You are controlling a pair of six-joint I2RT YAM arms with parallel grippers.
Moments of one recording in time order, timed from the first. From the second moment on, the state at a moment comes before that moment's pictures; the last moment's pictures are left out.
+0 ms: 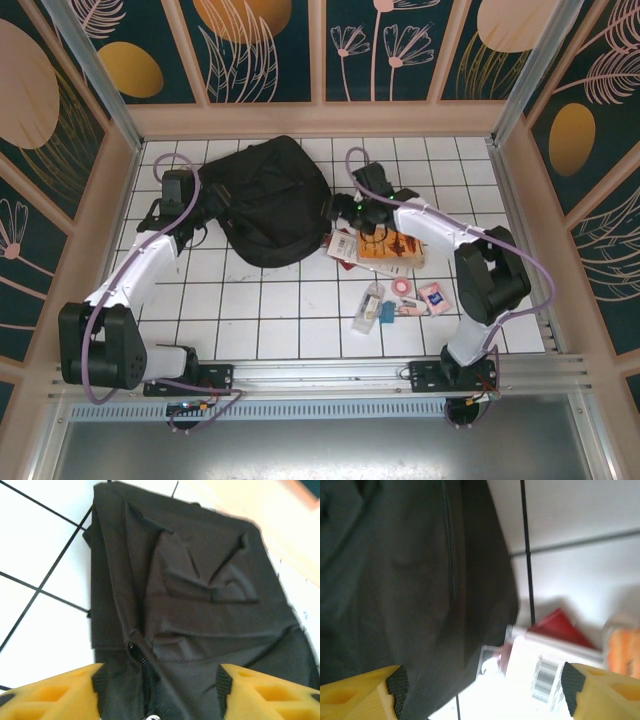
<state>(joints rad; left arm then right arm) -0.12 1.33 0.94 -0.31 0.02 -0.64 0.57 1.73 1.23 -0.42 -0.21 0.76</state>
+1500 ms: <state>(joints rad) -0.40 1.53 1.09 -0.68 -0.19 -0.10 0.57 1.62 1.08 -0.41 -0.18 0.59</state>
